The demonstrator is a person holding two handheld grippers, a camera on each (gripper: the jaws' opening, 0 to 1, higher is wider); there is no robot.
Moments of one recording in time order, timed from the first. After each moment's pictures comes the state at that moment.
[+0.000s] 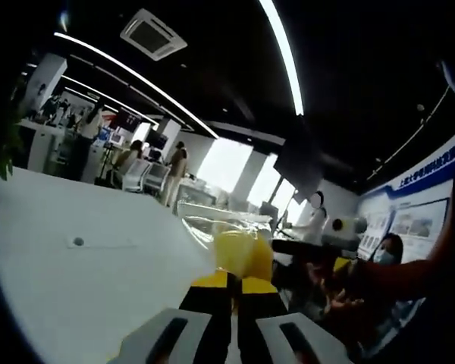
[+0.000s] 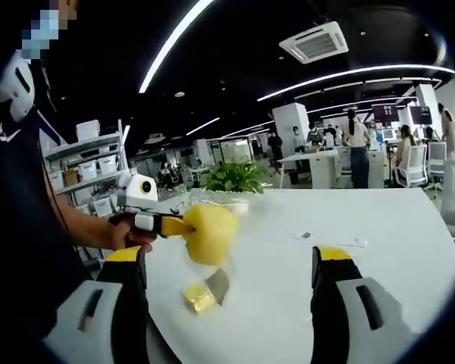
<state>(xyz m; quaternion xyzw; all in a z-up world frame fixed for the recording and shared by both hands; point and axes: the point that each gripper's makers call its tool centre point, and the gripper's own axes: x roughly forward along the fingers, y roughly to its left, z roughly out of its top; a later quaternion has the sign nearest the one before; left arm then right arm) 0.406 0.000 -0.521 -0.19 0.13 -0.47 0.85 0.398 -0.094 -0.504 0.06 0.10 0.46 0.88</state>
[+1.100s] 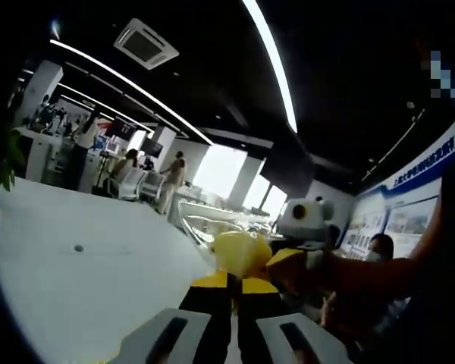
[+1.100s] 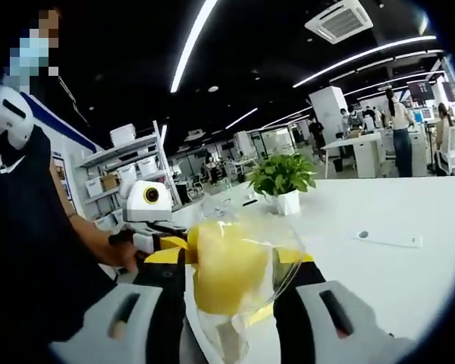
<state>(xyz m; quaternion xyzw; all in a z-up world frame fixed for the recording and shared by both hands) 0.366 0.007 -0.494 -0.18 0.11 -0.48 0.85 0.383 -0.009 -0.495 0.10 0.14 0.57 0.81</state>
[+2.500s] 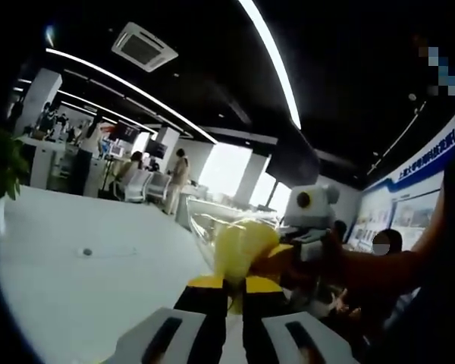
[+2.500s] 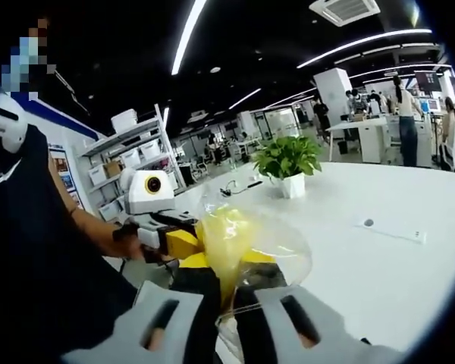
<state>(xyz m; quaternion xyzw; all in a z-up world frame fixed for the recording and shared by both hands) 0.371 0.017 -0.496 -0.16 0.11 -0.46 0.86 0.378 0.000 -0.494 0.07 0.18 0.58 0.79</state>
